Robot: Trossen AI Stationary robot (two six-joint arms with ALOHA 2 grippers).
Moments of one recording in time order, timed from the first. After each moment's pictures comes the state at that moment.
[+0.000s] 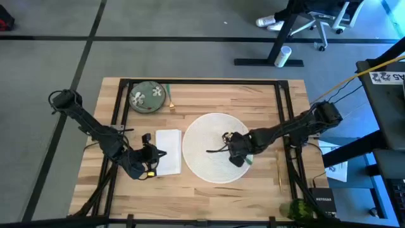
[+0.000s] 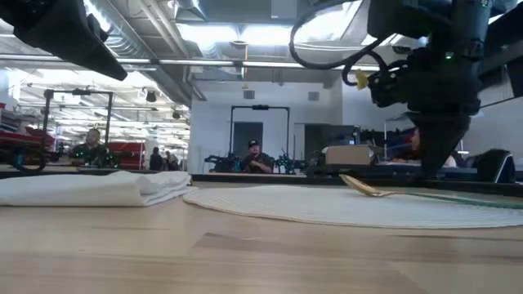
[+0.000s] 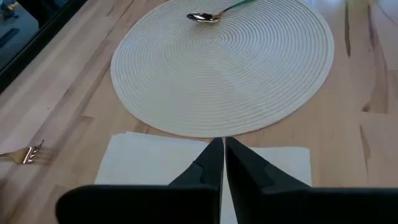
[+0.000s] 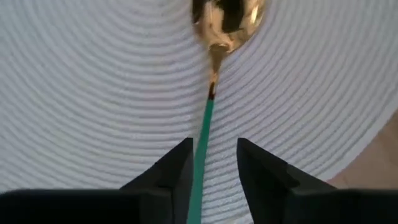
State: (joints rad) left arm -0.71 1.19 0.67 -0.41 -0.81 -0.60; right arm 0.26 1.58 0.89 -0.75 0.13 0.86
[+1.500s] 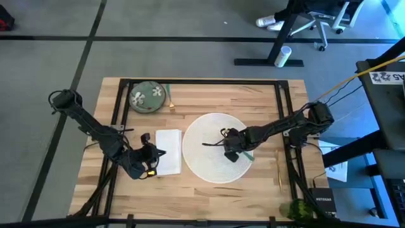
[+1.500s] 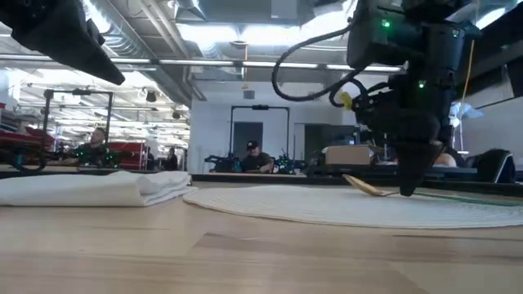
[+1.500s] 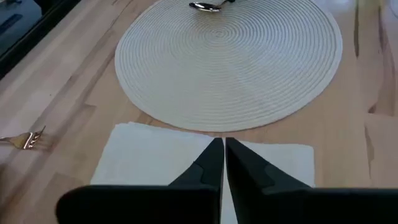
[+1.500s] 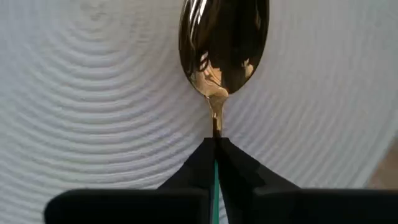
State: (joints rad) left arm -0.71 1.19 0.67 -0.44 -0.81 -0.68; right arm 0.18 1.67 0.89 -0.71 0.18 0.93
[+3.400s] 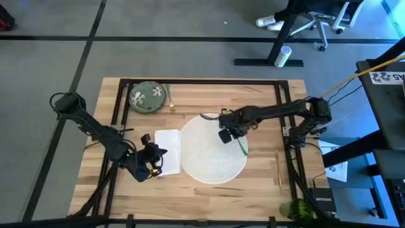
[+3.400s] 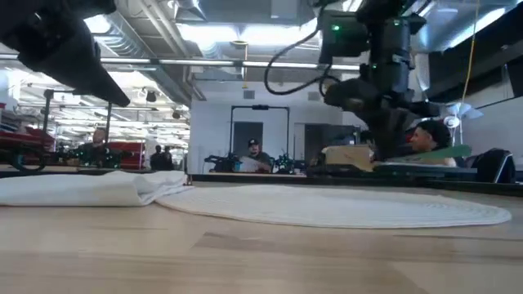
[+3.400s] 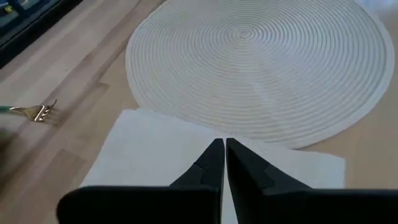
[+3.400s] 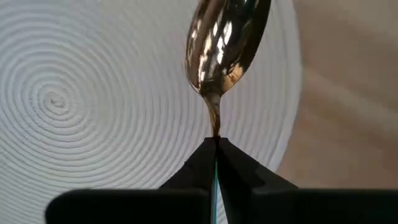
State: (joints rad) left arm -0.69 1.30 0.67 -0.46 -0.87 -0.84; right arm -0.02 1.66 1.07 -0.91 -0.02 1.15
